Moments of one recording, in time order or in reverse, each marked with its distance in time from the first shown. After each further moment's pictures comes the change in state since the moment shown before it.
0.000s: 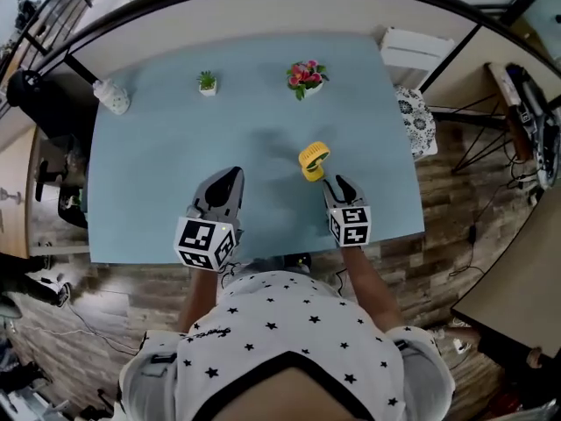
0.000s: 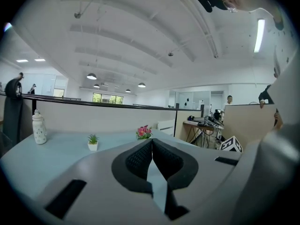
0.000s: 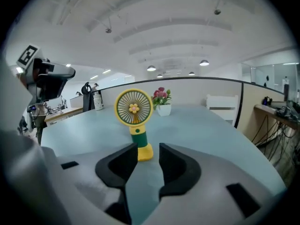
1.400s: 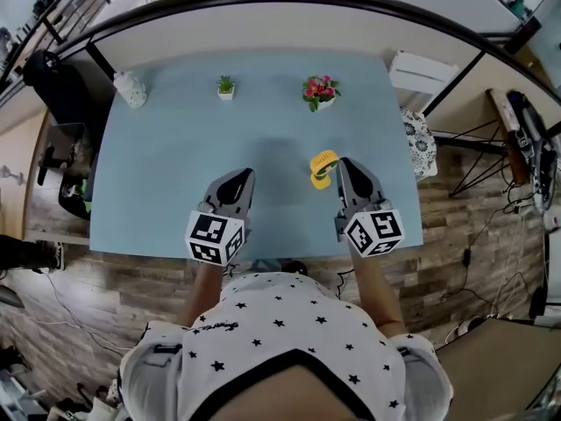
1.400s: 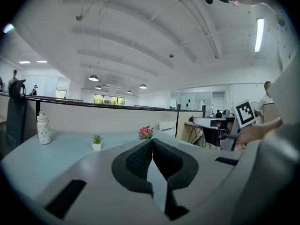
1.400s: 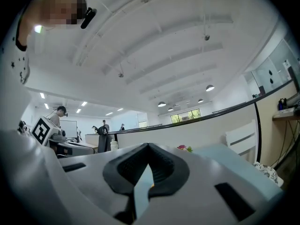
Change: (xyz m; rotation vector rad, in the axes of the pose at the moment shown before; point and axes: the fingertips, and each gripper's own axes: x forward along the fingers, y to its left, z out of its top) left arm -0.014 0.002 -0.001 0.001 -0.018 0.018; right arm -0.080 0.045 0.176 0.054 -0.471 0.190
